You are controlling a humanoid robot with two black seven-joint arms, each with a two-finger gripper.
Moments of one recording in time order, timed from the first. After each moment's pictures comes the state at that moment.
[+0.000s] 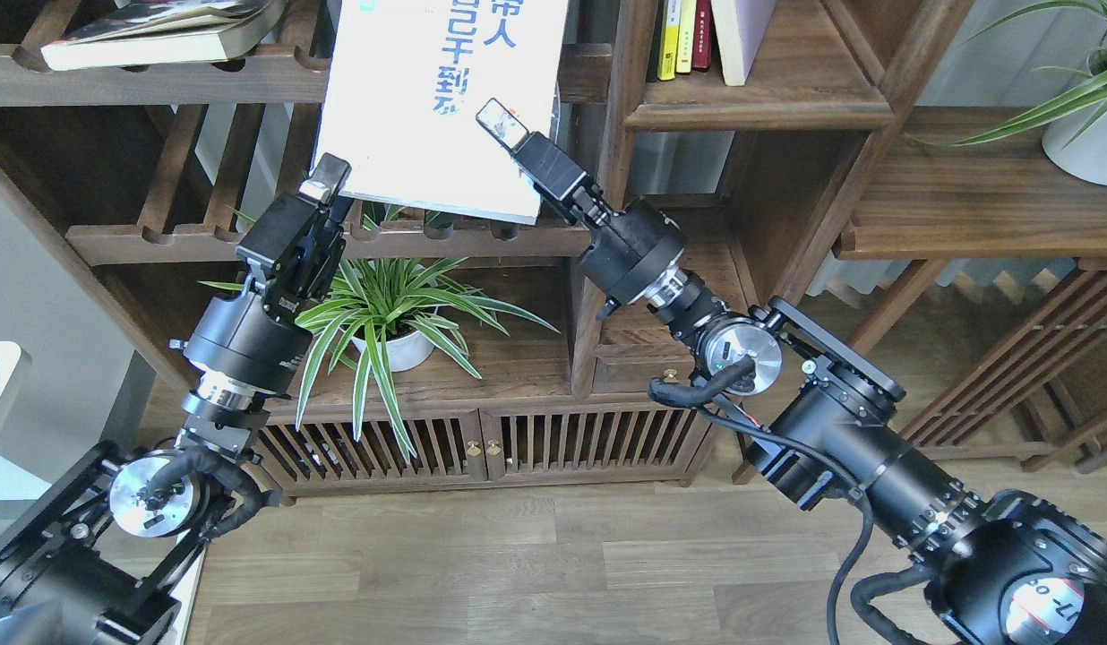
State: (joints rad) left arm -0.22 0.21 -1.08 -1.49 -0.20 -0.49 -0.08; right arm 0.64 -0.05 0.83 1.11 0.06 0.58 0.09
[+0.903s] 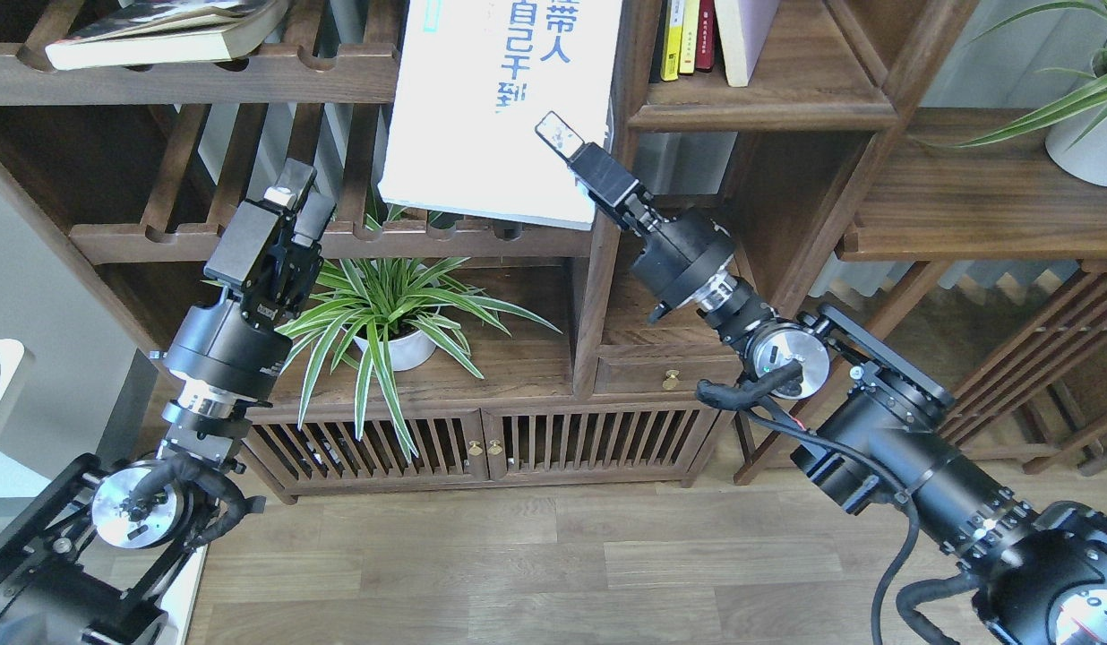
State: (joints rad) left arm -0.15 0.22 -1.12 -1.48 -0.20 -0.49 -0.08; right arm 0.58 -0.18 0.83 1.13 0.09 0.58 0.09
